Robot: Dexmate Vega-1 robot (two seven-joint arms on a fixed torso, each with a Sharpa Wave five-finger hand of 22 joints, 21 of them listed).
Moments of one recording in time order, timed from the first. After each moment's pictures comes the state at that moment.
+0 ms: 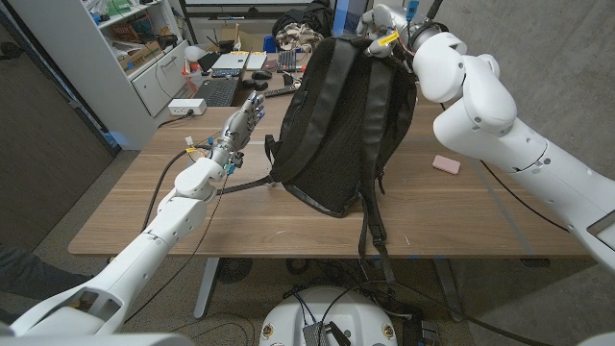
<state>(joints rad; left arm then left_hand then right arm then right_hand) 0.87 0.55 0.29 -1.45 -0.59 -0.30 -0.13 0.40 0.03 0.10 0.10 0.28 0.04 0.04 0.20 0.19 -0.04 -0.02 0.21 0.19 -0.07 0.01 0.19 0.18 -0.08 0.03 0.21 0.18 -0.39 -0.78 -0.69 -2.35 -0.71 -0.86 0.38 1.37 0.11 0.19 -0.14 0.20 0.59 -0.14 0.92 1.04 0.56 -0.19 1.56 1.24 0.87 -0.11 1.11 1.22 0.89 -0.12 1.22 0.48</state>
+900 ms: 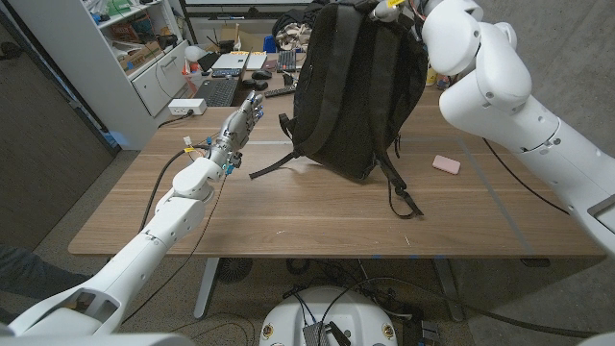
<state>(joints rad) 0.87 0.56 0.28 -1.46 -0.59 -0.30 -0.14 0.41 0.04 0.10 0.10 0.28 0.04 0.04 0.20 0.19 -0.04 -0.02 0.21 0.19 -0.07 0.01 0.19 0.18 -0.08 0.03 0.21 0.18 -0.30 -0.77 -0.68 -2.37 -0.71 -0.90 0.36 1.37 0.11 0.20 -0.14 0.20 0.58 -0.13 0.92 1.04 0.56 -0.19 1.56 1.24 0.89 -0.12 1.10 1.23 0.88 -0.11 1.25 0.47</state>
